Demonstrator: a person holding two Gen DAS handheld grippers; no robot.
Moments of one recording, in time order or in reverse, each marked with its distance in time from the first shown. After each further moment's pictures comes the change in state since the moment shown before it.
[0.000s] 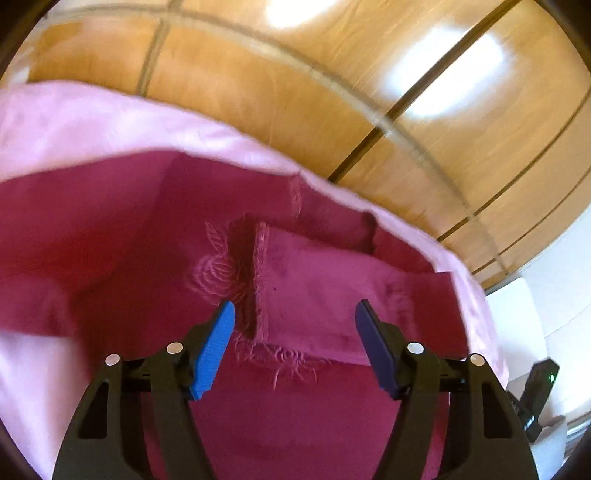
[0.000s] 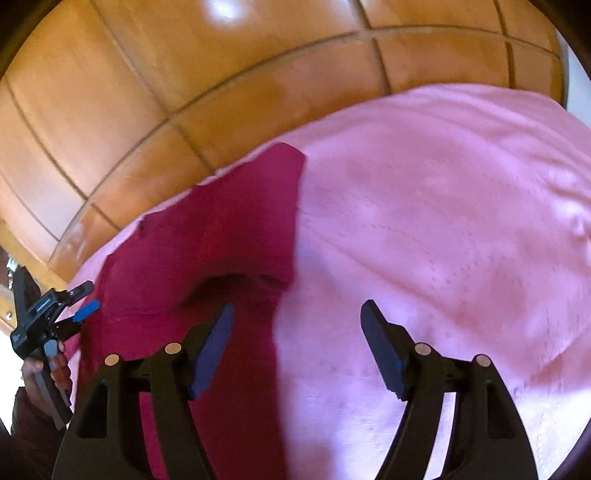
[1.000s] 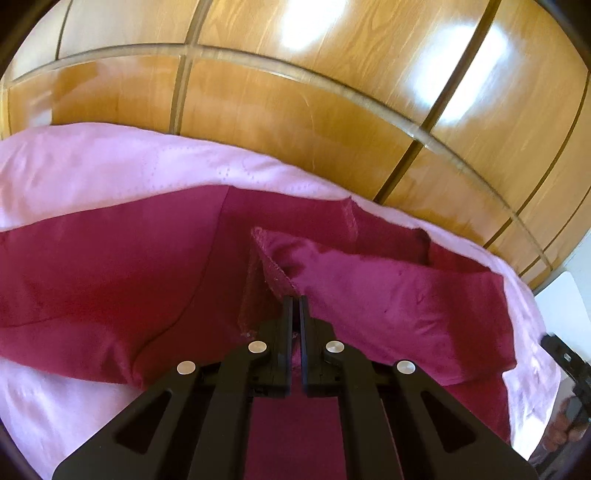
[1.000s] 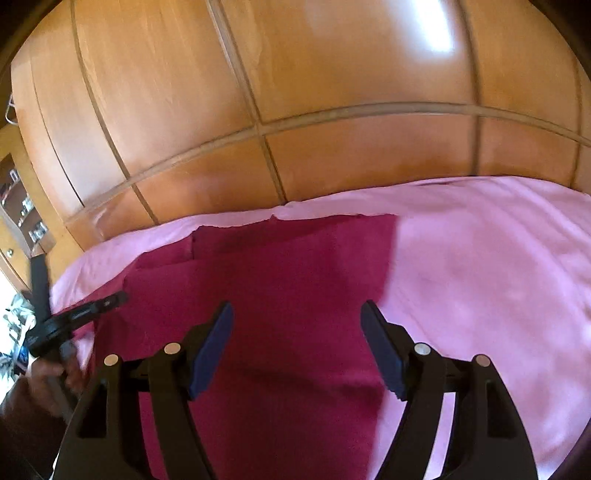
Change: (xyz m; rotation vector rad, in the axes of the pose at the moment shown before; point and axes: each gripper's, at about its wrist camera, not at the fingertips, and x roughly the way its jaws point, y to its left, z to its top) left arm -0.019 0.011 0.006 0.086 -0.127 0.193; right arm 0.039 0.092 0.052 -0.271 -0.057 0.050
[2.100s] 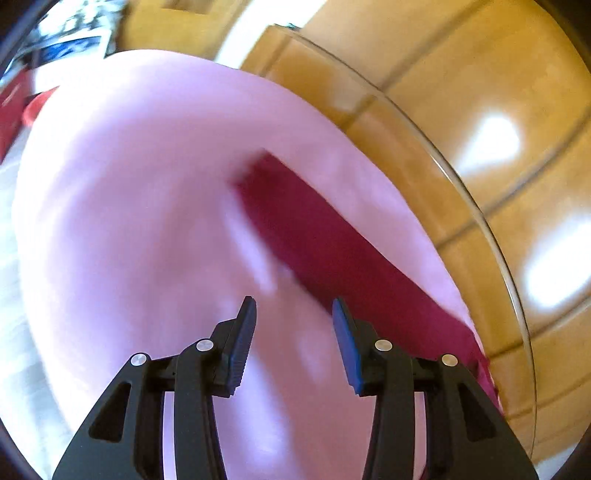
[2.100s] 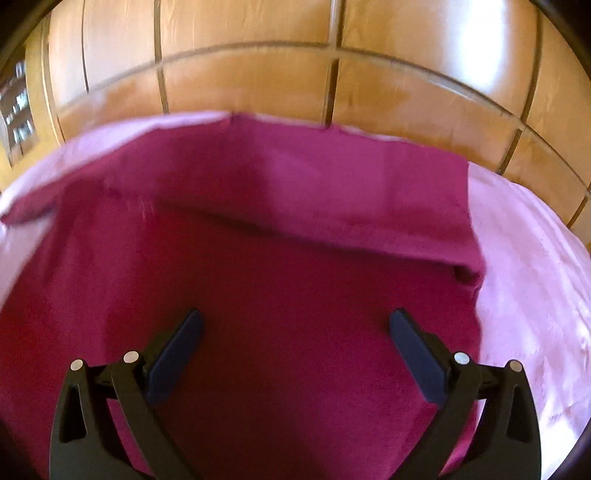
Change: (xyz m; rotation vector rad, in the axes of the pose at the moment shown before) left arm -0.212 0.301 -0.088 -0.713 -0.253 0.300; right arm 0.011 0.093 -0.113 -0.292 0.099 -0.160
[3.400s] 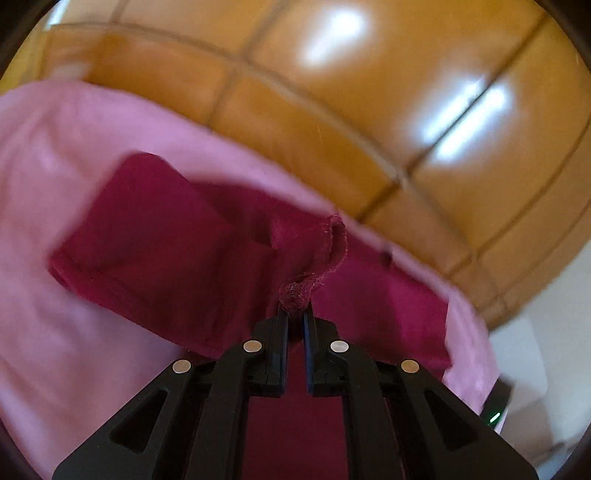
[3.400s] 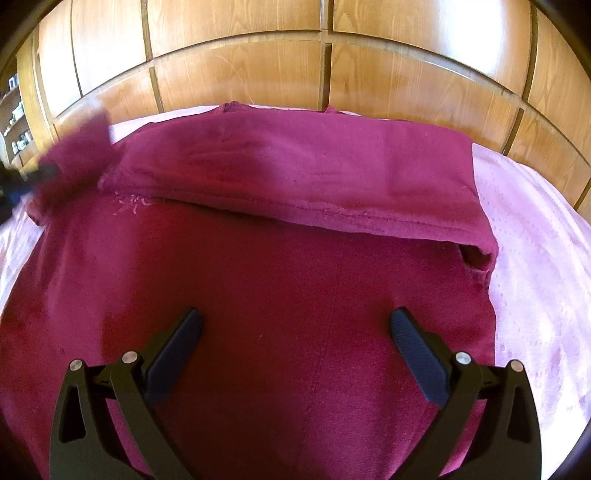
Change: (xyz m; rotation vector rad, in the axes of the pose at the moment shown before) left arm 0.035 -0.263 -0.180 0.520 0.327 -0.385; right arm 0.006 -0.012 -0.003 0.066 0.020 0.057
